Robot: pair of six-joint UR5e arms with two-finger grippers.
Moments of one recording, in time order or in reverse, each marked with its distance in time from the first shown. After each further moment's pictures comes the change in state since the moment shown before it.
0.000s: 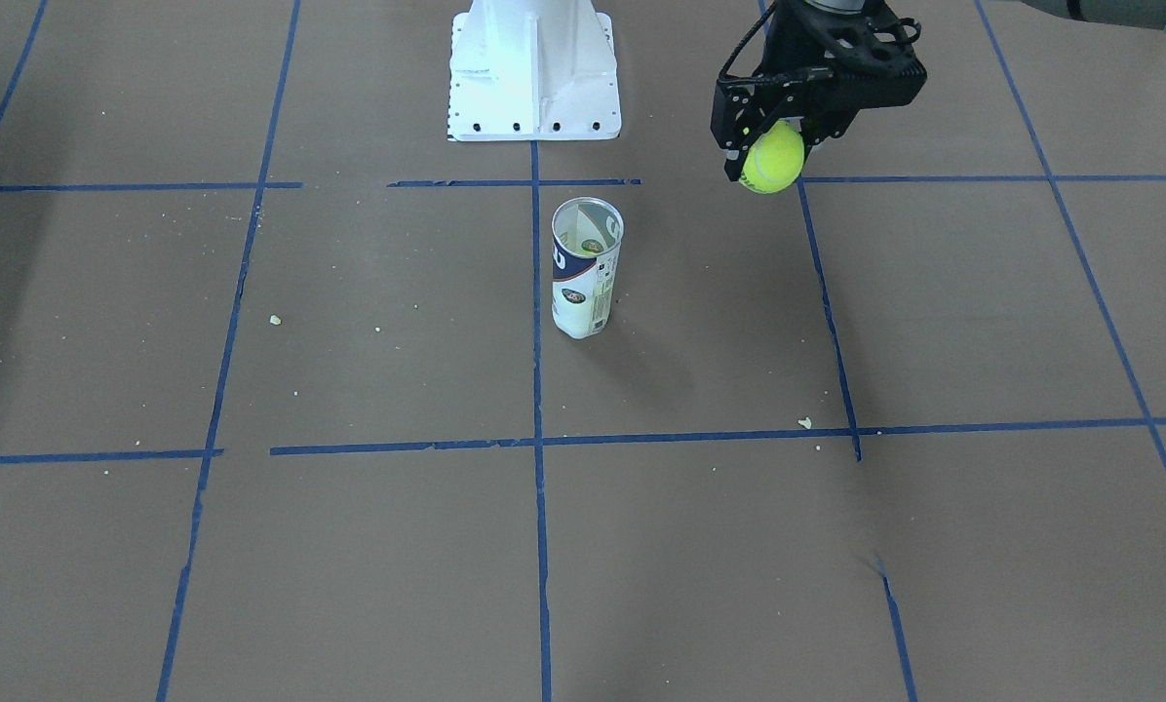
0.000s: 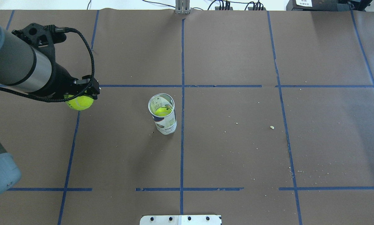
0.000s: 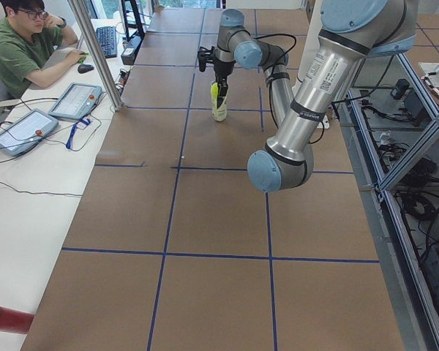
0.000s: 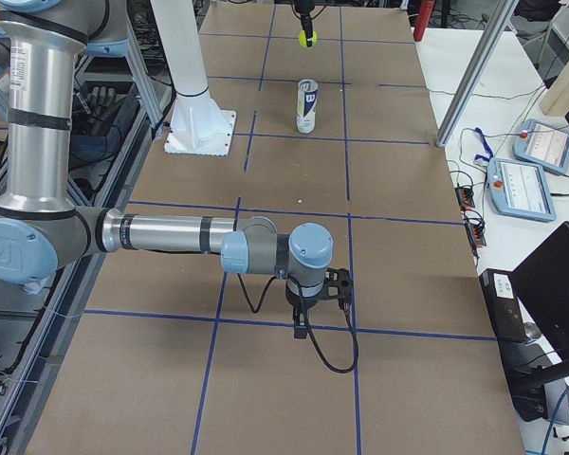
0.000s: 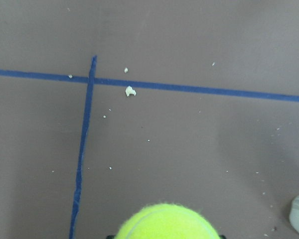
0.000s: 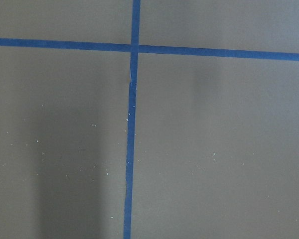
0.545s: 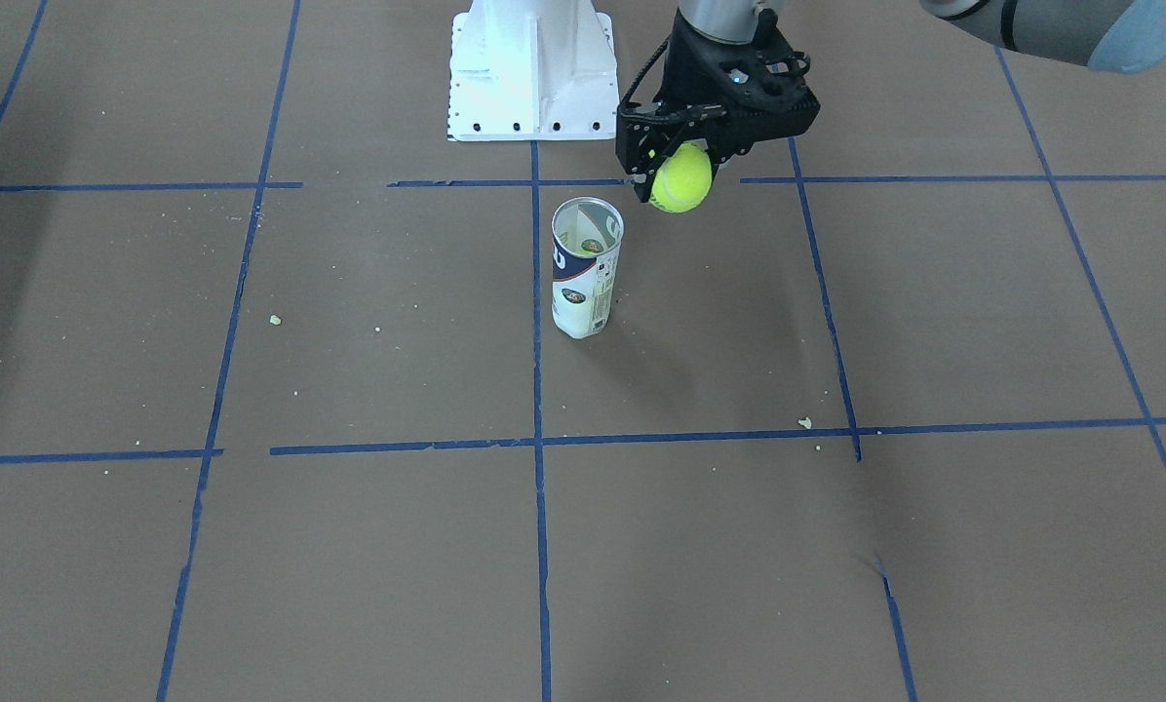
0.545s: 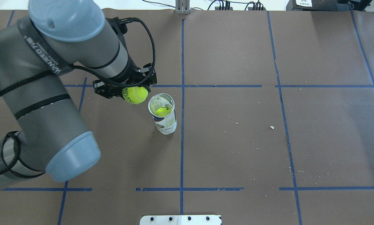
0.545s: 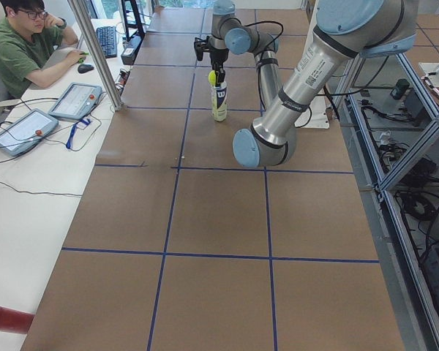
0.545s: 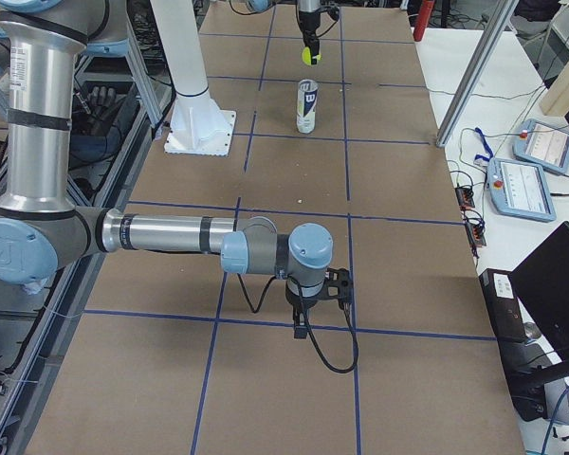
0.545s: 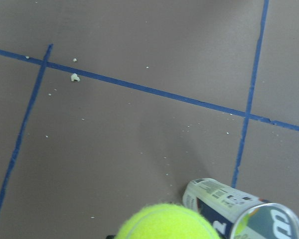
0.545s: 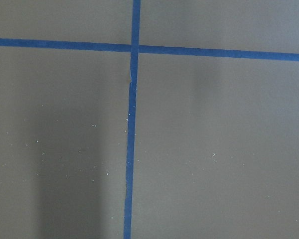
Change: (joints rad) left arm 0.058 -0.233 0.207 0.033 -0.002 -0.130; right arm 0.000 0.000 0.000 0.001 0.000 0.000
